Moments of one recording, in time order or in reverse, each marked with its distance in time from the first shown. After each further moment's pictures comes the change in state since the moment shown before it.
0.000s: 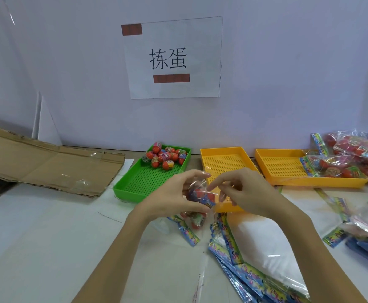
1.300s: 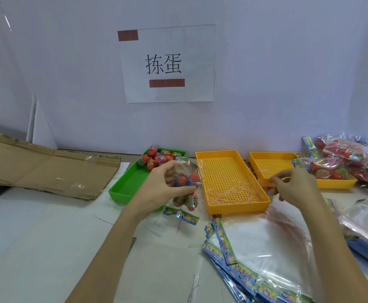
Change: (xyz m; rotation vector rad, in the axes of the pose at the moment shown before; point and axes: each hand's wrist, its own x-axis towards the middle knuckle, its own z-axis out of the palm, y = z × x) left_hand 0.001 0.002 -0.013 -0.144 0.259 -0.005; right_hand -0.019 0.083 -0.052 -0.190 0.456 0.544
